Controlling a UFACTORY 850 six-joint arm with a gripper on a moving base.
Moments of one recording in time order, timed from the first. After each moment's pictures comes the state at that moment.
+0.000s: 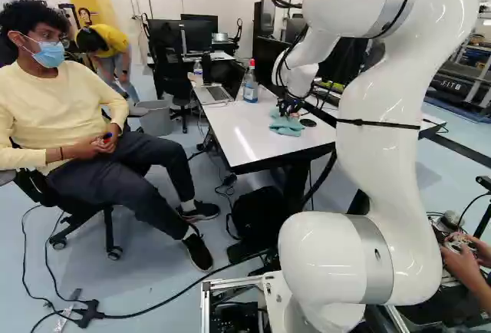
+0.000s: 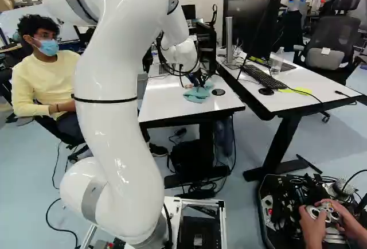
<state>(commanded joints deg) -11.7 -25.7 -67.3 1.7 -5.7 0.0</state>
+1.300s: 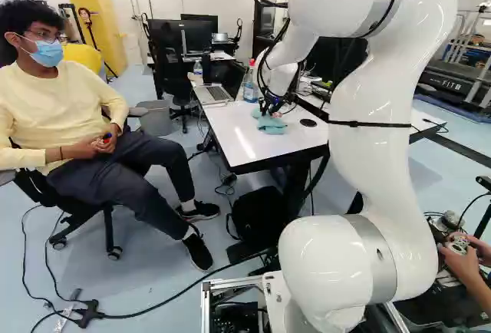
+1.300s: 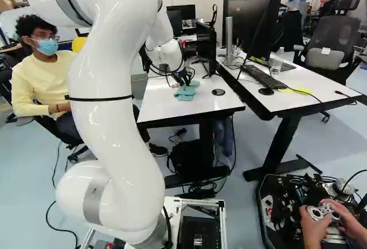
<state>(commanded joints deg) -4.1 -24.8 -66.2 1.7 -5.7 0.0</state>
